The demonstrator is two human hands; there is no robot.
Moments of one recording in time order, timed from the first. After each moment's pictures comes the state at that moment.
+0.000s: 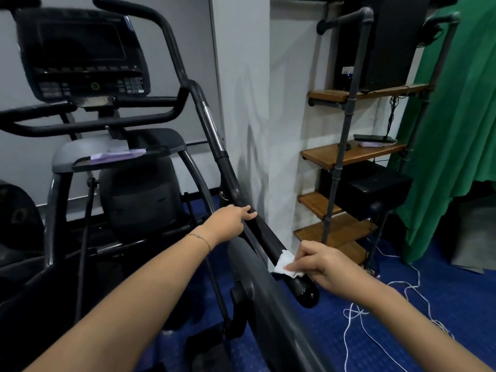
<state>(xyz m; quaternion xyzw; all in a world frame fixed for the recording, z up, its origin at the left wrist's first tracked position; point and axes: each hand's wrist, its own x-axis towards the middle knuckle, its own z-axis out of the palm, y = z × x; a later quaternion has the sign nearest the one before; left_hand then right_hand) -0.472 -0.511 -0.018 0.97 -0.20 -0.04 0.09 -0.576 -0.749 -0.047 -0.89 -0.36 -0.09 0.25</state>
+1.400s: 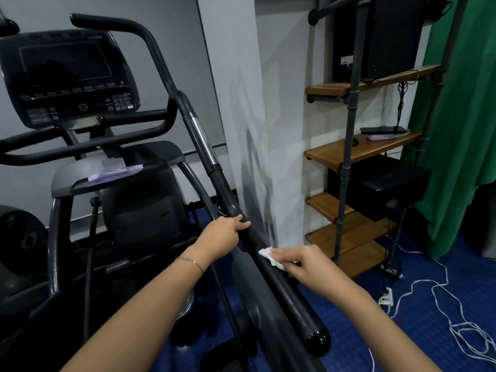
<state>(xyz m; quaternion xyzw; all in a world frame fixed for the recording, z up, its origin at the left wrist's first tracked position) -0.434 -0.513 -0.022 0.98 -0.16 0.00 0.09 -0.509 -0.718 -0.059 -0.88 -0.19 0.00 0.45</state>
